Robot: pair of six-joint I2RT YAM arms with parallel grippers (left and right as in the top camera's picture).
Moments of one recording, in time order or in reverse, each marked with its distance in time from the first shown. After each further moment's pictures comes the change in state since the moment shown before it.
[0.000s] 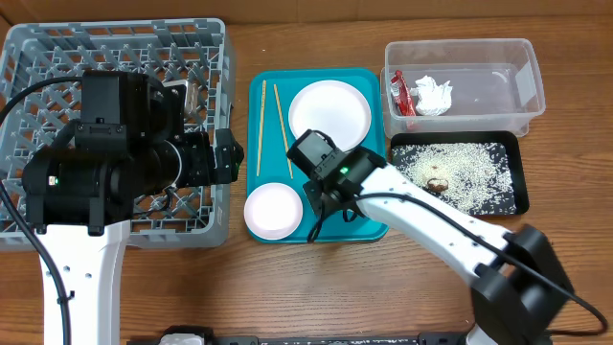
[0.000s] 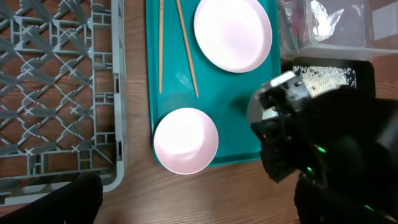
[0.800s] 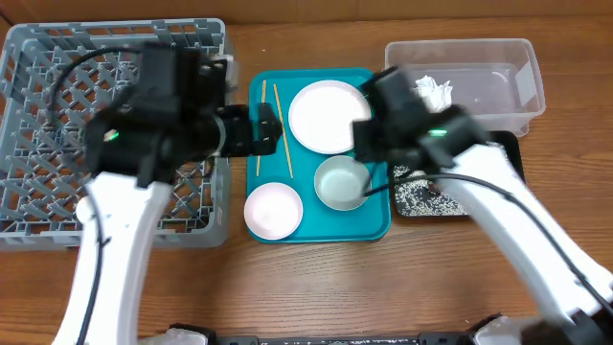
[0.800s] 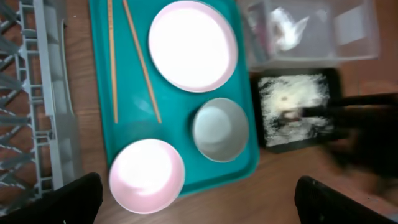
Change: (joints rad) left arm -0.176 0.153 0.000 0.189 -0.014 -0.108; right arm -0.282 -0.243 0.169 -0.108 -0.078 0.061
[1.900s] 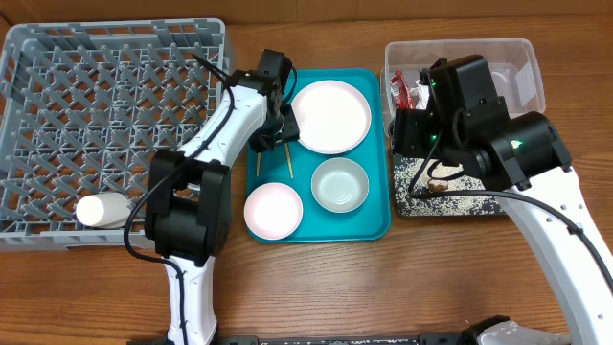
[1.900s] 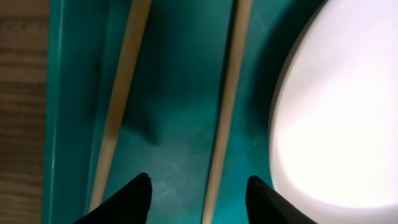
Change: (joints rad) left arm -0.056 0.713 0.000 0.315 -0.213 -0.320; right arm -0.134 -0.125 0.009 -0.088 -0.071 0.007
